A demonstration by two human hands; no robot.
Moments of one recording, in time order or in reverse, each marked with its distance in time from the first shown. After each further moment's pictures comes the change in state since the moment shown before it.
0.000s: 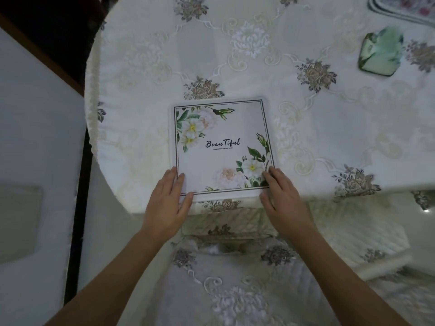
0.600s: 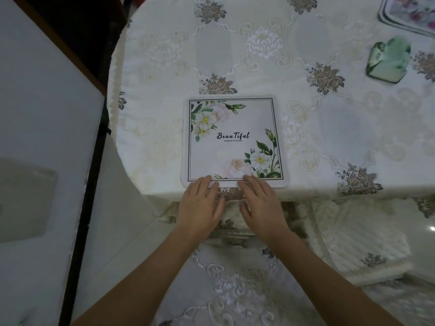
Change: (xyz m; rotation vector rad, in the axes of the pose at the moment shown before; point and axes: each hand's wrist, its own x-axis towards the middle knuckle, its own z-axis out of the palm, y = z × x) left_hand -0.034 0.062 0.016 0.122 -0.002 0.060; right_hand -0.024 -0.044 0.036 -0.148 -0.047 -0.238
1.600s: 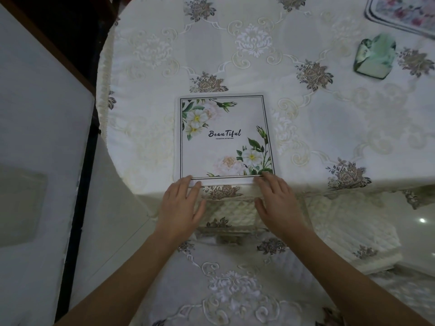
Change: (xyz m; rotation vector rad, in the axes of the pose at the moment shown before) left_hand -0.017 -0.022 -0.006 0.017 0.036 0.005; right_hand -0.022 0.040 -0.022 -0.092 0.043 0.079
